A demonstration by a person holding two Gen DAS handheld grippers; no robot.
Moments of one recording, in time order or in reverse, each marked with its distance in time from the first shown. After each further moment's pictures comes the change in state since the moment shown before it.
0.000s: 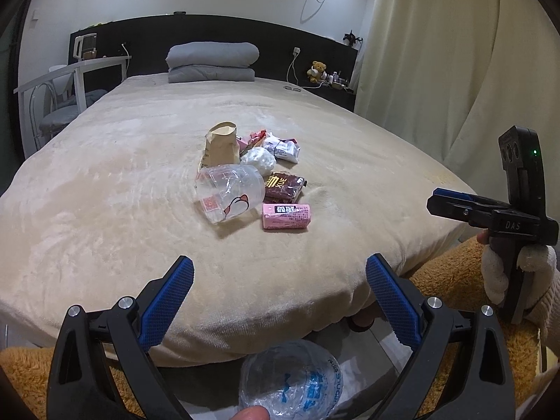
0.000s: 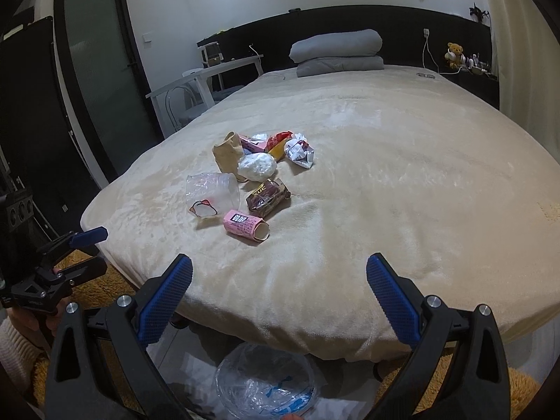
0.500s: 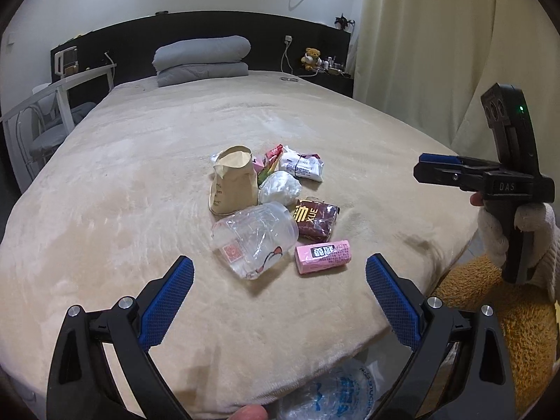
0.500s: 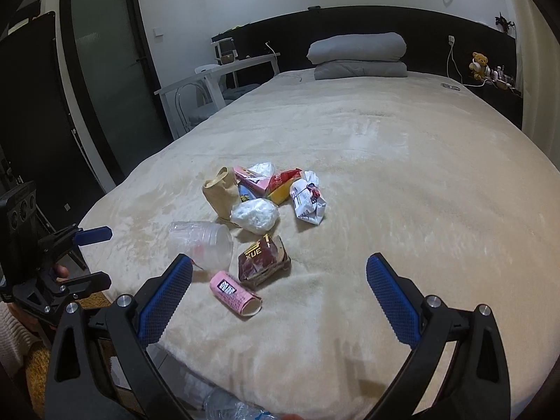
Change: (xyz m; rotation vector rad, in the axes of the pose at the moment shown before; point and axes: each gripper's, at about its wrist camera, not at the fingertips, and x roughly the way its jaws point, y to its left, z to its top) left arm 0.052 0.034 0.063 0.125 0.062 0.006; right arm 0.069 -0.012 0.083 -0.071 0.020 0.055
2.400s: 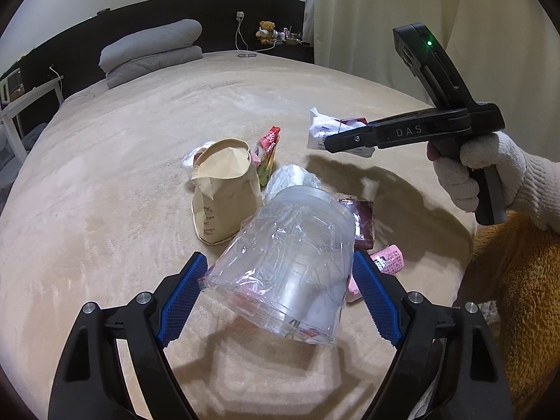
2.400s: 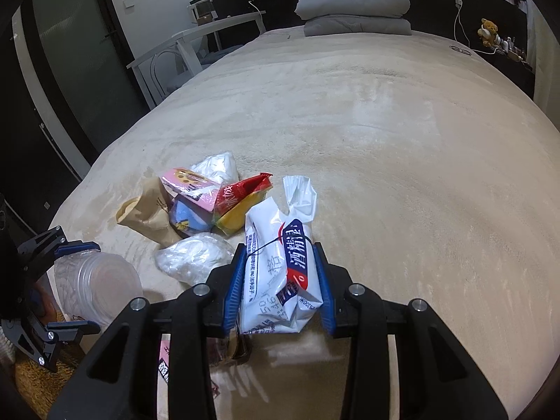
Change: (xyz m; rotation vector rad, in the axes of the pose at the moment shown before) left arm 0.084 0.040 0.027 0.156 0.097 -0.117; right arm 0.134 -0.039 0.051 0.045 0.176 -0.027
